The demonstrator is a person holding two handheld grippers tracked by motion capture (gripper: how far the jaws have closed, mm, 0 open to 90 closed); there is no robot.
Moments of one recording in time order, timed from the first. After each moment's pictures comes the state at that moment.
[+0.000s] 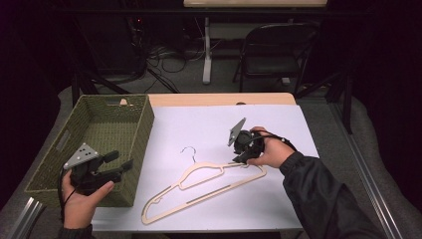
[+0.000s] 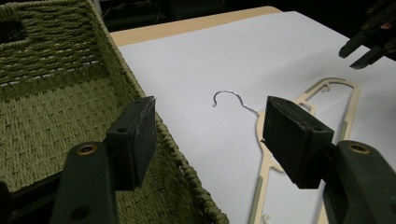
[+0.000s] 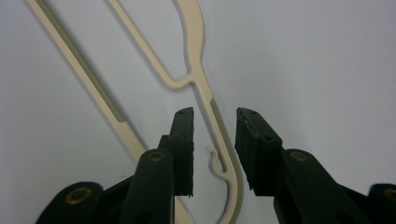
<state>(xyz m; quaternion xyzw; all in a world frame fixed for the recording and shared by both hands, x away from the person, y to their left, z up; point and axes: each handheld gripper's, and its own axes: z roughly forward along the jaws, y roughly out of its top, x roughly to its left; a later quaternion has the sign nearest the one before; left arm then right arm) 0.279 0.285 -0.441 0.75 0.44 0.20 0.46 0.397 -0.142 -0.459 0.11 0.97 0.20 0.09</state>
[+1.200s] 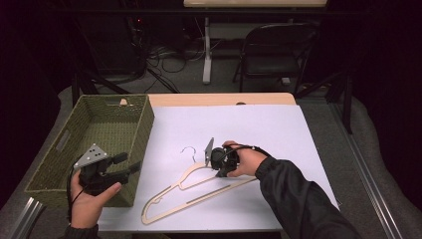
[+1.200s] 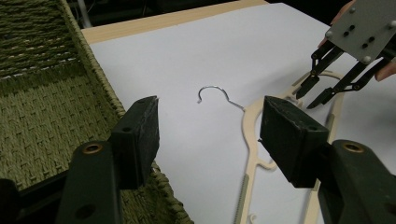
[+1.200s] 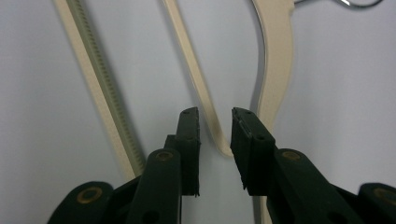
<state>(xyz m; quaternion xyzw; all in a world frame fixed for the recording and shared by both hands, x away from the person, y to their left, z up) 0.281 0.270 -0.445 0.76 0.42 0.18 0.46 0.390 -0.074 -0.511 -0.01 0.99 0.15 0.05</state>
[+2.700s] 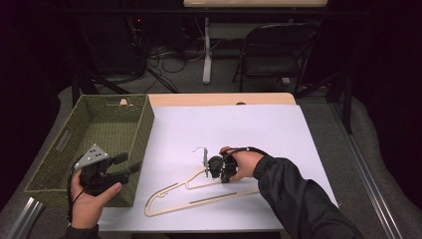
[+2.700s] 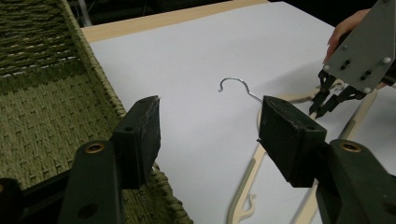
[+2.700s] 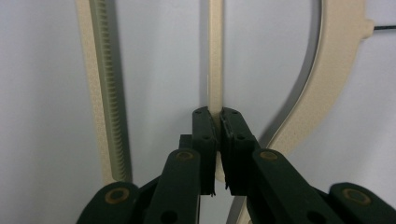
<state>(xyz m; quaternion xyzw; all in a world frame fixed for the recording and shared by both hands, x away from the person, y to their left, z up) 0.281 0.269 -0.446 0.76 0.42 0.18 0.46 0.382 -0.068 -0.526 -0.08 1.00 0.05 0.01</state>
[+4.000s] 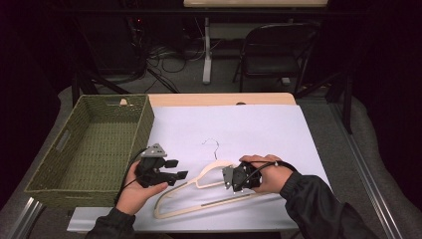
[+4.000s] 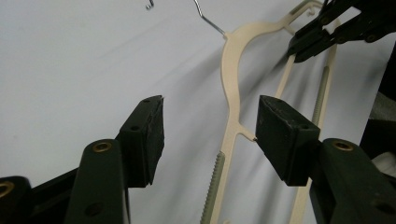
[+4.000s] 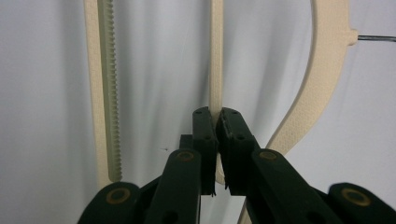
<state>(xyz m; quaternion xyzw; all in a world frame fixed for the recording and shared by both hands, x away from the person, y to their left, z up) 0.322 0.161 -0.477 0.85 0.34 0.04 0.41 0.322 -0.122 -0.492 -0.10 0.97 0.12 0.18</state>
